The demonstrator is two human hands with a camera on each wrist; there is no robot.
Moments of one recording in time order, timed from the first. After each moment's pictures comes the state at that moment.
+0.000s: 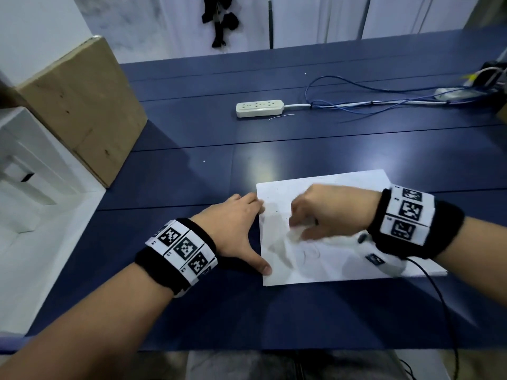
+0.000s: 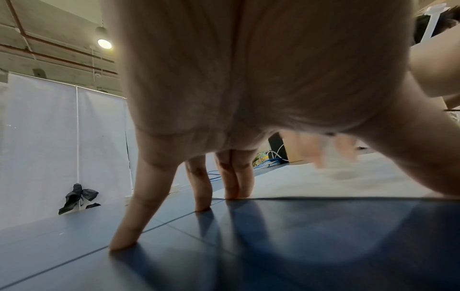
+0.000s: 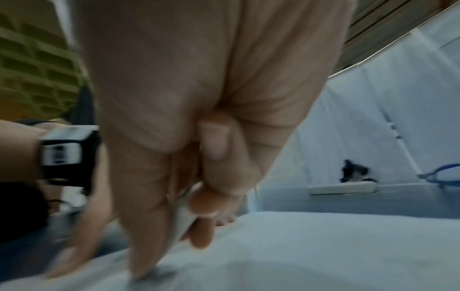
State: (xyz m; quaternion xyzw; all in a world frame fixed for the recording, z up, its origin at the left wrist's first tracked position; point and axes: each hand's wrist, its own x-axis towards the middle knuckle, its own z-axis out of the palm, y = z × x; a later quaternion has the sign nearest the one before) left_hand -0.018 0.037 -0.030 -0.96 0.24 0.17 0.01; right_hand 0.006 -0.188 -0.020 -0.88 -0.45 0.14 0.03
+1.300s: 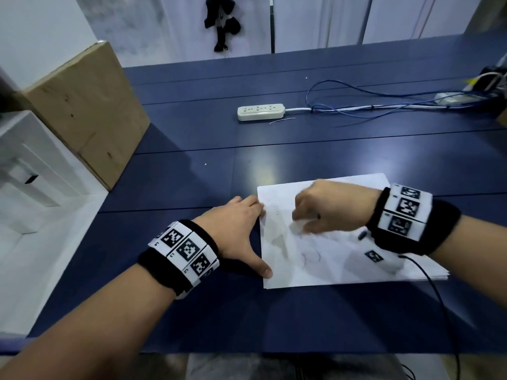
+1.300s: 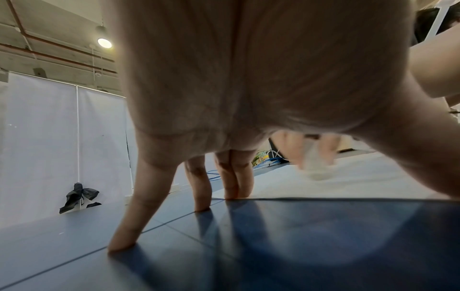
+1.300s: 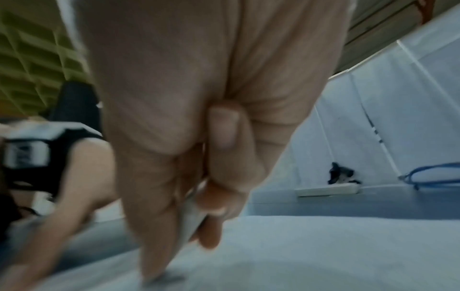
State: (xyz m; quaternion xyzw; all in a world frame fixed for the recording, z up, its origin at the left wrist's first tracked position) left_hand -0.018 0.036 -0.028 -0.96 0.23 0.18 0.00; right_hand 0.017 -0.192 -0.021 -0.89 -0.43 0.13 0.04
